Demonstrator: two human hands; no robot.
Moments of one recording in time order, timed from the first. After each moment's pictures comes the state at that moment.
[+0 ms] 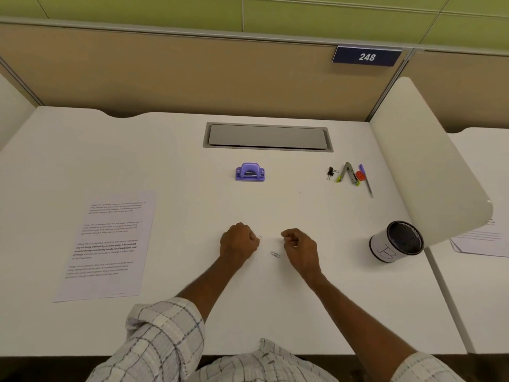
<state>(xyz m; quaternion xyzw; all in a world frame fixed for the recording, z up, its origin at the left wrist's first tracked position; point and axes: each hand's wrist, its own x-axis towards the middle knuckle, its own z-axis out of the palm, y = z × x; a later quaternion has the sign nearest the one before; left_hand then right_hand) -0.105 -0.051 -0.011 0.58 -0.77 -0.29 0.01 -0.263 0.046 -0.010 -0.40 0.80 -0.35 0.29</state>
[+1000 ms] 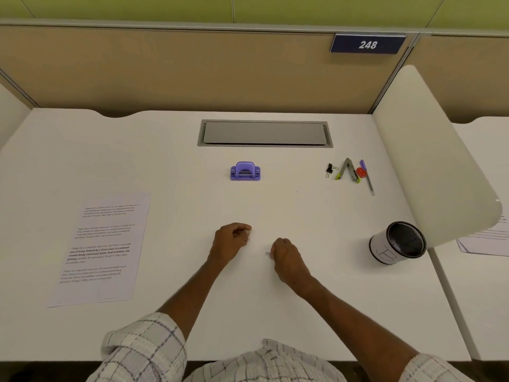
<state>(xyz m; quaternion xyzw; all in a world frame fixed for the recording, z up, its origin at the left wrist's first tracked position) -0.096 -0.057 -0.026 0.56 -0.58 -0.55 0.21 -0.257 0.047 -0.013 -0.58 0.75 -0.11 0.28</state>
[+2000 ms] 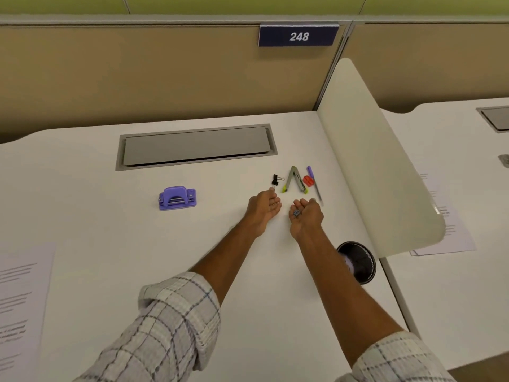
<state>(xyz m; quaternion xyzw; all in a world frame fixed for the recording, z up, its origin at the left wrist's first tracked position) -0.386 -0.128 0.009 0.49 -0.28 -0.81 0.17 -0.467 -0.064 0.021 0.23 0.57 -0.69 0.38</state>
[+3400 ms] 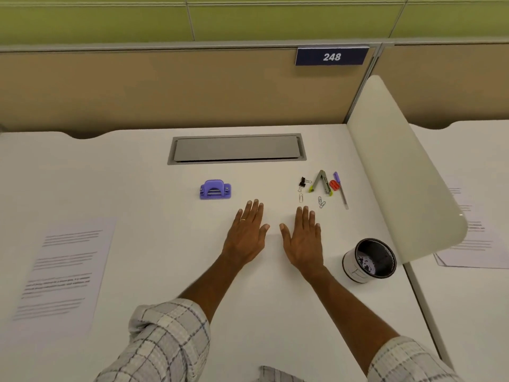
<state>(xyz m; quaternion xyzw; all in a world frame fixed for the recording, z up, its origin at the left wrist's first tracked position) -0.243 -0.086 -0.021 0.44 -0.88 -0.18 -0.04 -0.390 0.007 -0.021 -0.49 0.85 -0.13 0.15</state>
